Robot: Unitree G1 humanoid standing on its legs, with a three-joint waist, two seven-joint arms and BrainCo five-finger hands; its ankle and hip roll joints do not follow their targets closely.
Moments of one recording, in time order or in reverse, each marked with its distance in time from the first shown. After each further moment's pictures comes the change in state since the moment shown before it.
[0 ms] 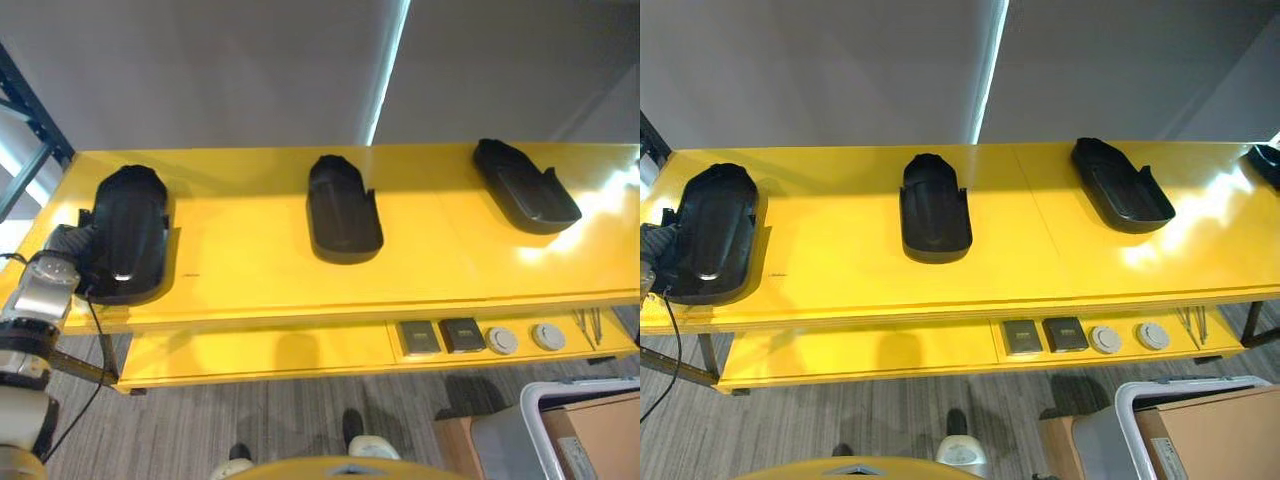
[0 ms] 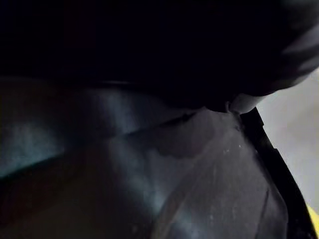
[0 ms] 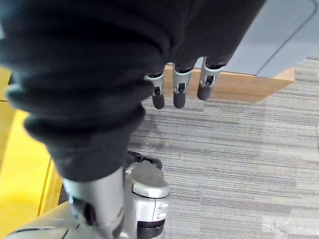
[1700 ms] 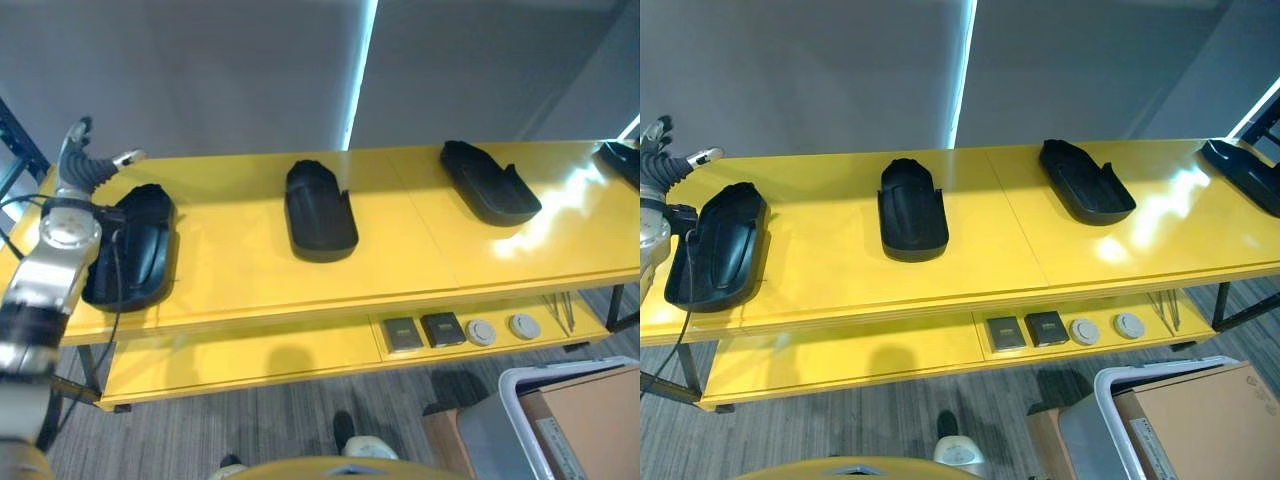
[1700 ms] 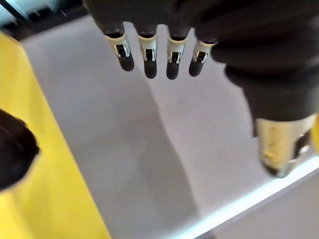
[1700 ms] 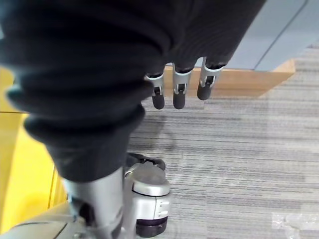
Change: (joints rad) left arm 0.121 -0.065 0.199 -0.650 -0.245 -0.193 0.180; right arm 0.022 0.038 -0.031 0.044 -0.040 -0.078 0.006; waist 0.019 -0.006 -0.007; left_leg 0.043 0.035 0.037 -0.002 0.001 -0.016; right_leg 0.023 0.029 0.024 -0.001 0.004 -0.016
